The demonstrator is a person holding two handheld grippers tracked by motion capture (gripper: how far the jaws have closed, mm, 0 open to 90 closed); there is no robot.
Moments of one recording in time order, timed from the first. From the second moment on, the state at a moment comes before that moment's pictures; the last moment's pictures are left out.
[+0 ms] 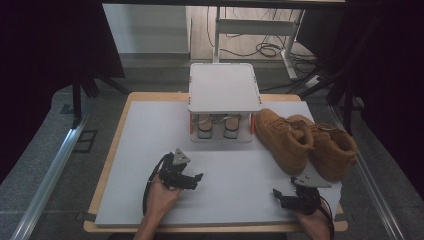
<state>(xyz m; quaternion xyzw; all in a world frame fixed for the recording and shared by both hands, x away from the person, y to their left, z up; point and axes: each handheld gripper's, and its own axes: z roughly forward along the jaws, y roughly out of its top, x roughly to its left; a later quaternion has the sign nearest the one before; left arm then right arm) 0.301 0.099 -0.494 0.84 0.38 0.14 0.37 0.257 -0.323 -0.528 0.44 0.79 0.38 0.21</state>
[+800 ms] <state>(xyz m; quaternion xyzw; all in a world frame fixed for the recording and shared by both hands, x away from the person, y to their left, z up) 0.301 0.113 -0.524 0.84 0.40 0.15 0.35 0.260 -0.322 -0.524 0.45 0.79 0.38 0.17</state>
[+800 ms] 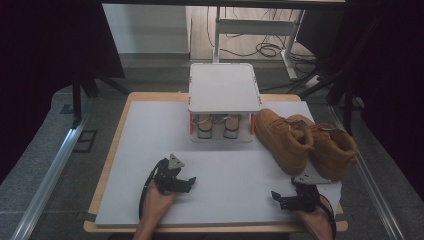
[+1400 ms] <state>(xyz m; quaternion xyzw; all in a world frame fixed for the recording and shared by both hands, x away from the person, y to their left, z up) 0.301 0.112 -0.524 0.84 0.40 0.15 0.34 0.252 -0.363 -0.503 0.51 0.74 0.38 0.23</state>
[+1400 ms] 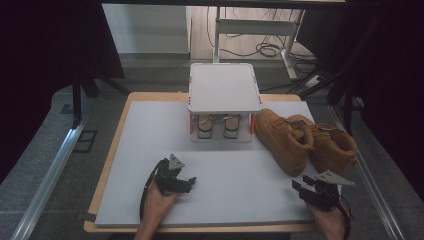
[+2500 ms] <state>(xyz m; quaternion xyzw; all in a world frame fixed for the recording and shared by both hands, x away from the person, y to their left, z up) 0.300 0.111 -0.524 0.84 0.40 0.16 0.34 0.293 -0.381 -0.509 0.55 0.71 0.34 0.29</state>
